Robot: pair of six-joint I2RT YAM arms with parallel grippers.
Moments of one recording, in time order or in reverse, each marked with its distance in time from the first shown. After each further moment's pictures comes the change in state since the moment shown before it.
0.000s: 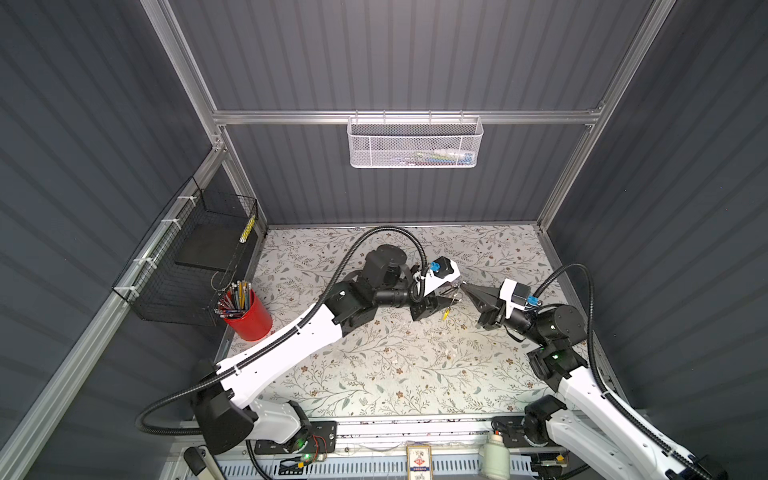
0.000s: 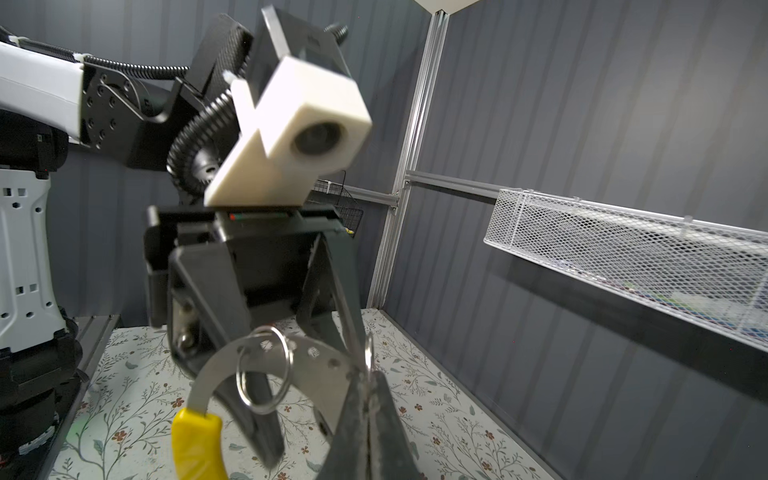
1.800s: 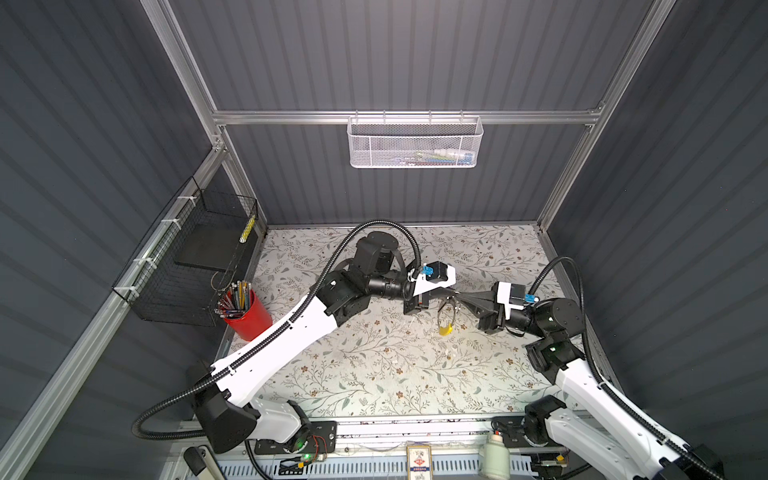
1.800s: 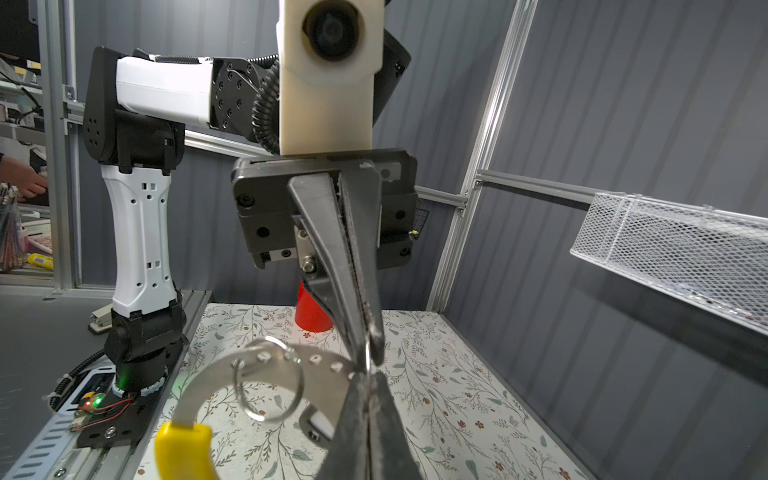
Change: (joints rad) left arm 0.035 0.051 0.098 -0.074 0.270 0.232; right arm -0.019 0.060 0.047 0.011 -0.236 0.044
